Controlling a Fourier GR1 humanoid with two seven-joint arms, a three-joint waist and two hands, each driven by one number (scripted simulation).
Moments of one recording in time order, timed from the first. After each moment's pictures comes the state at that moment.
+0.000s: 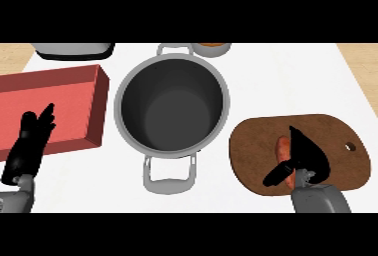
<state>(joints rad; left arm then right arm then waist) -0.08 0.41 0.03 -1.44 -0.06 0.17 0.38 -0.14 -0.08 0.08 -1.55 0.88 0.30 0.96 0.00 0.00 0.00</state>
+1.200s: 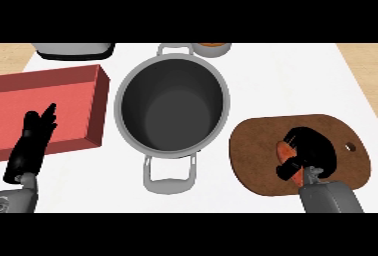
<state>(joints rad) -0.10 0.33 0.11 -1.43 -0.15 0.08 0.37 -0.16 -0.18 0.10 -1.47 0.99 0.21 0.74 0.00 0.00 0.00</state>
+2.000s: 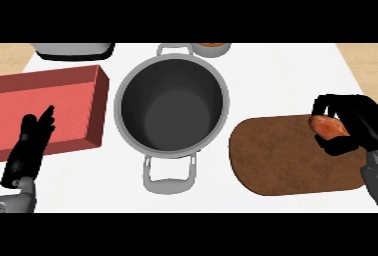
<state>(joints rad) -0.07 0.32 0.12 -1.48 -0.15 0.08 0.39 -0.26 -0.52 0.04 -1.47 0.86 0.13 -0.02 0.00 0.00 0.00</state>
